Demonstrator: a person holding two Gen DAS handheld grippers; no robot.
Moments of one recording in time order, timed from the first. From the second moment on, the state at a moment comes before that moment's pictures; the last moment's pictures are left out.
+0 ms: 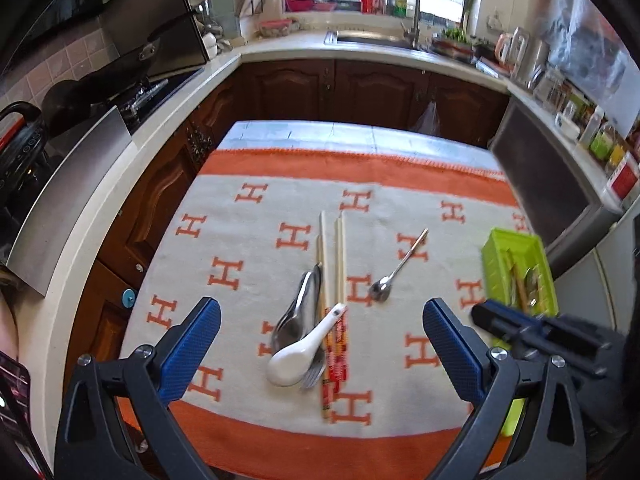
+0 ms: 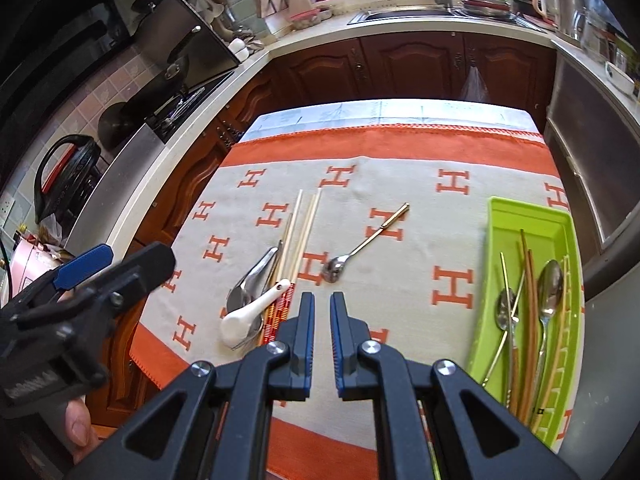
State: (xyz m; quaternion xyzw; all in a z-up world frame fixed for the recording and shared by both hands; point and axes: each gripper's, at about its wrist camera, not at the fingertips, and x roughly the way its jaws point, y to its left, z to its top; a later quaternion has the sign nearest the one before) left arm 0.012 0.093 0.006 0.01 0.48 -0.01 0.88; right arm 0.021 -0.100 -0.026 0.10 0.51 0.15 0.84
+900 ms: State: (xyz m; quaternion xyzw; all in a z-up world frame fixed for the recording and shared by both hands) left arm 0.094 0.172 -0.144 -0.06 0.63 -0.25 0.74; right arm 0.029 -0.044 -0.114 0.19 0.57 0.10 0.79
